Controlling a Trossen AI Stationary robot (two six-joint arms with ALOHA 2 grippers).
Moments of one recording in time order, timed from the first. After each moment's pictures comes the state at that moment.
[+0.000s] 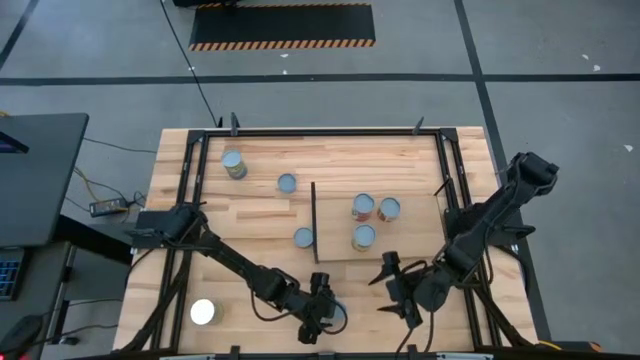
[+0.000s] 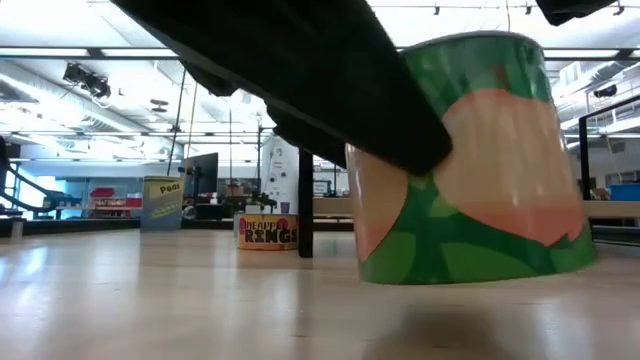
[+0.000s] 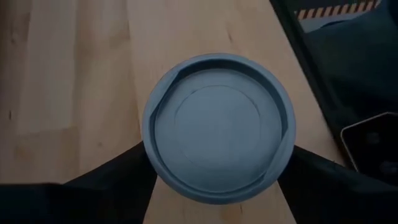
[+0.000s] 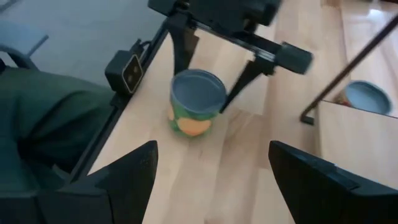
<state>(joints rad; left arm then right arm) -0.55 2.09 1.39 -0.09 -0.21 -0.28 0.78 1.44 0.90 -0.20 0.41 0.30</state>
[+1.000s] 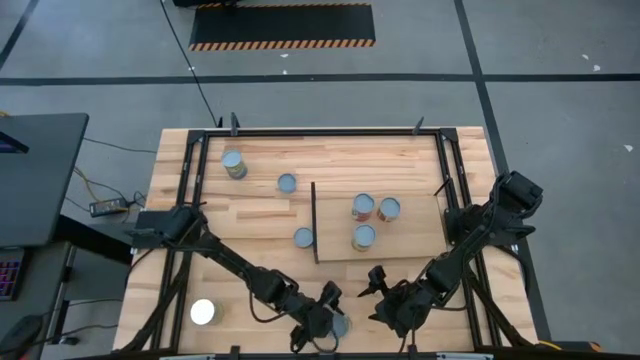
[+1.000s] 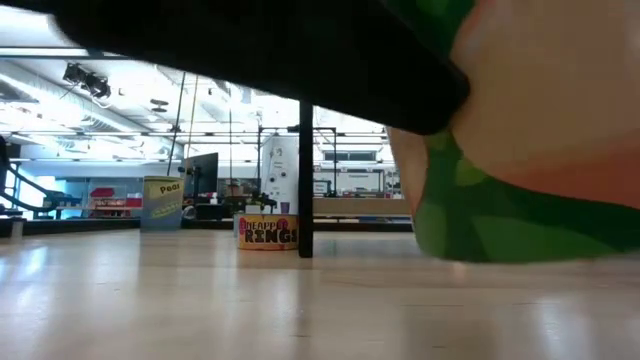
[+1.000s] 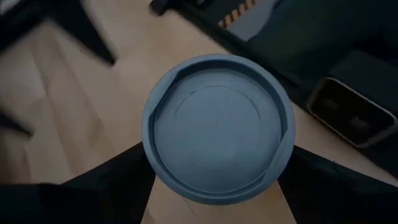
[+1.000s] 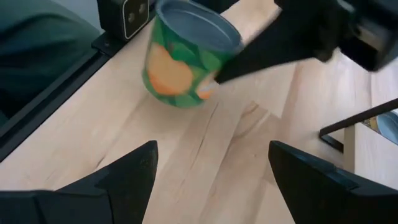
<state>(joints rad) -0.55 2.09 1.39 0.02 -0.15 0.25 0.79 1.68 0.90 -0.04 0.45 0.02</state>
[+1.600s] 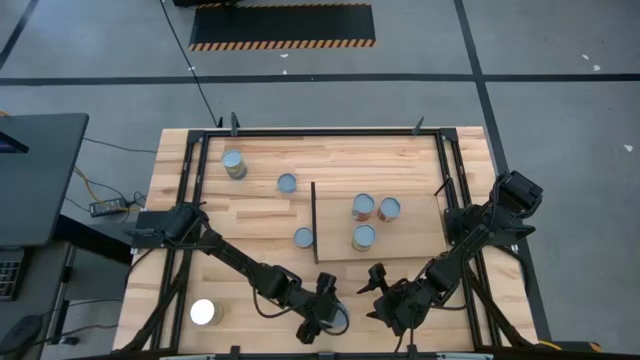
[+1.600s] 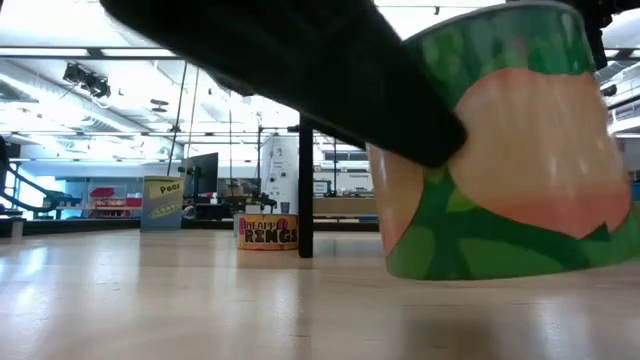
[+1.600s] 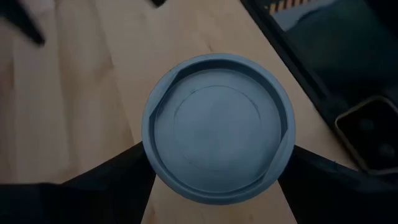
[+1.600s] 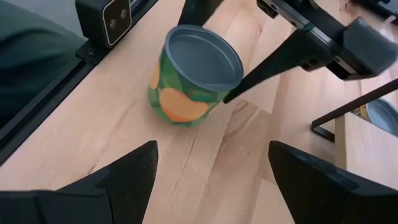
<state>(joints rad) -0.54 2.09 1.39 -0.04 -0.15 -0.11 0.78 1.68 0.90 -0.04 0.48 0.09</state>
